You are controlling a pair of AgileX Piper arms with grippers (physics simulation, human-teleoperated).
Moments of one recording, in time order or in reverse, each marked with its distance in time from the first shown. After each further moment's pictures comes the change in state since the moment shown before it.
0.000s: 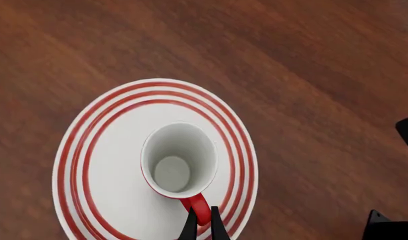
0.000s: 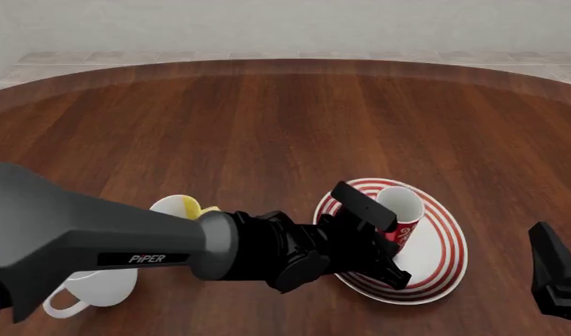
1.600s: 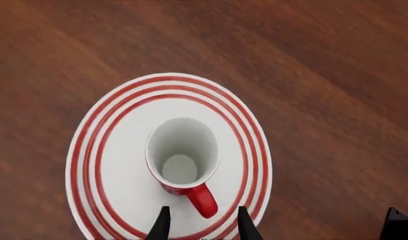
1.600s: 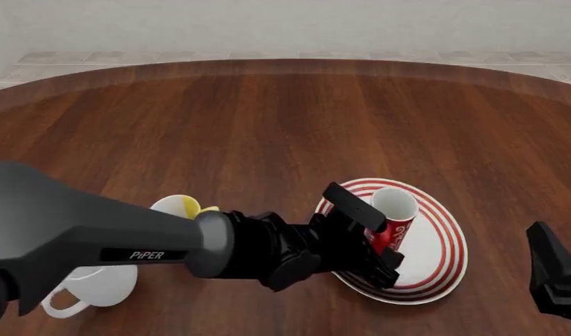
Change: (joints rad) left arm 0.026 0.006 0.029 -0.023 0.023; right arm 0.003 0.020 0.000 -0.011 0.001
